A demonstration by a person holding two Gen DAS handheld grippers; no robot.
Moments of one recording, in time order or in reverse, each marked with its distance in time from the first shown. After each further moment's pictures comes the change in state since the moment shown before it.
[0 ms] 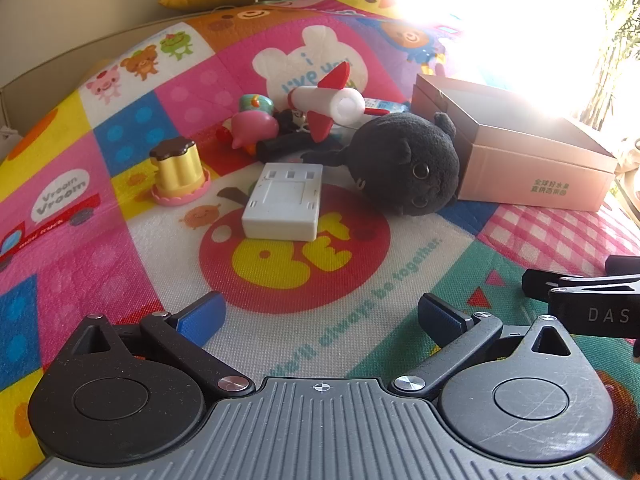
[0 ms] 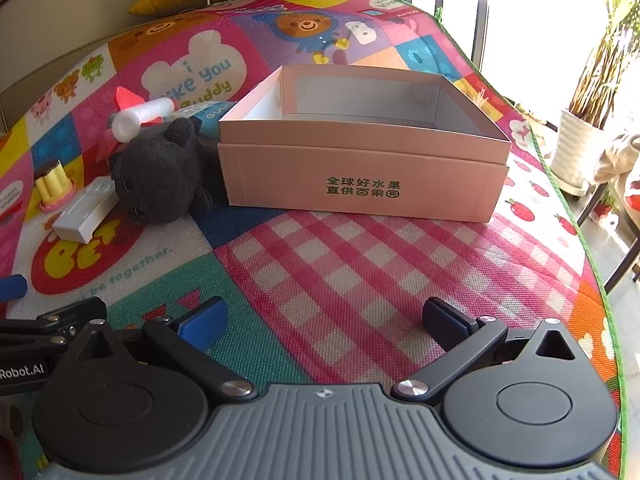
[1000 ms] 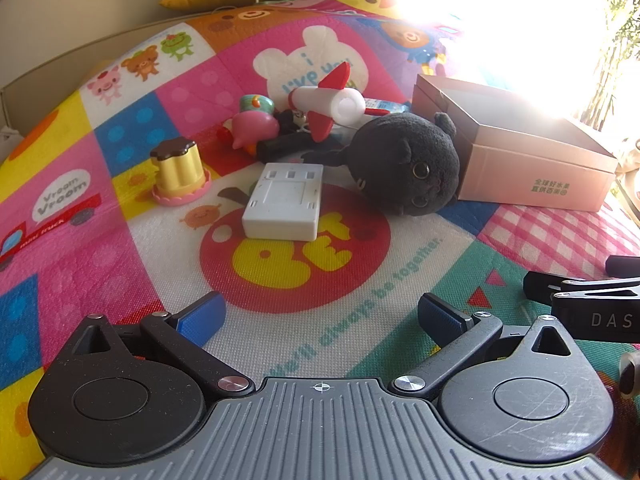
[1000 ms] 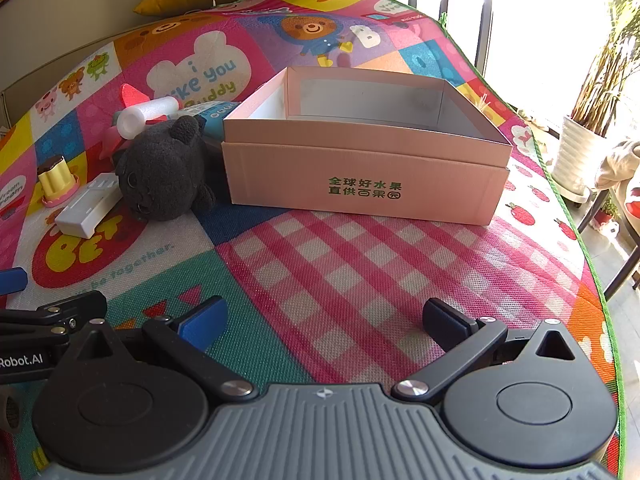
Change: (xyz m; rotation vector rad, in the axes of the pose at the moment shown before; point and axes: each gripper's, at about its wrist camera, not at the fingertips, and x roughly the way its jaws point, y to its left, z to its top) left arm -0.001 -0.002 0.000 0.001 0.000 0.004; right arm -0.001 -0.003 -0.002 -0.008 -0.006 0.015
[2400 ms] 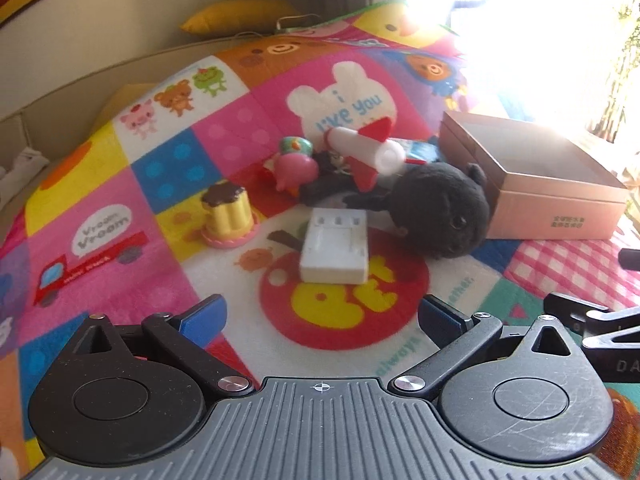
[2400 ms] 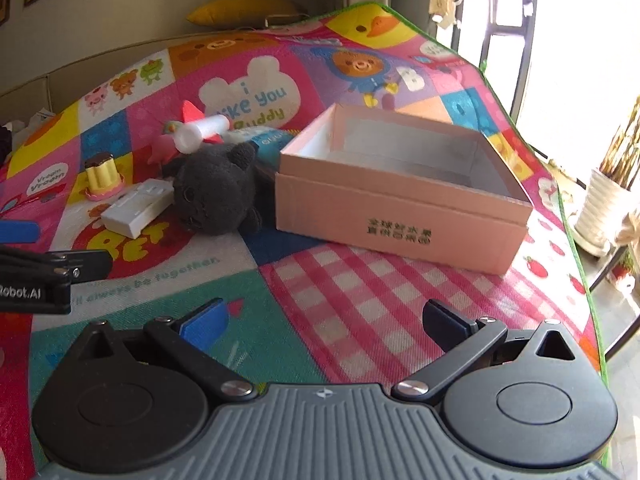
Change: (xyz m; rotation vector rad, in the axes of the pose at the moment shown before) left arm -0.022 0.028 0.026 0.005 -0.059 0.076; right arm -0.026 0.018 0.005 -0.155 -0.113 0.071
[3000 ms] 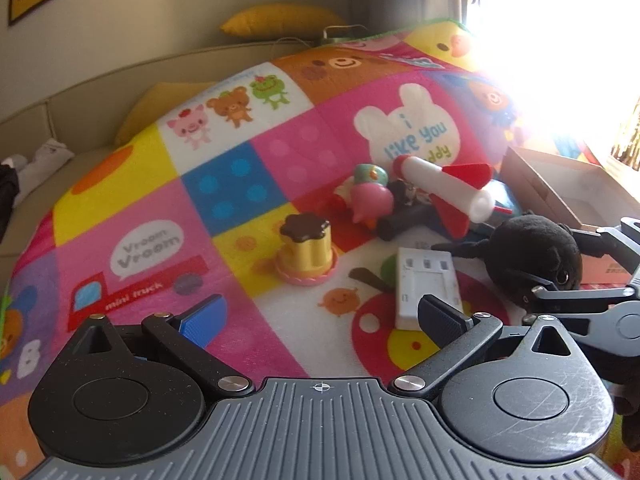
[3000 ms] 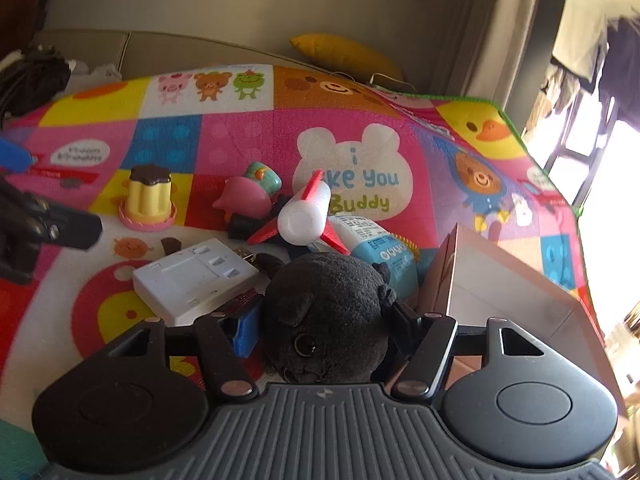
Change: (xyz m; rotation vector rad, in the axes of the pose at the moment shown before) left arm 0.014 0.056 0.022 -0.058 -0.009 0.002; right arm 0.061 0.086 0.053 -0.276 -0.143 0.080
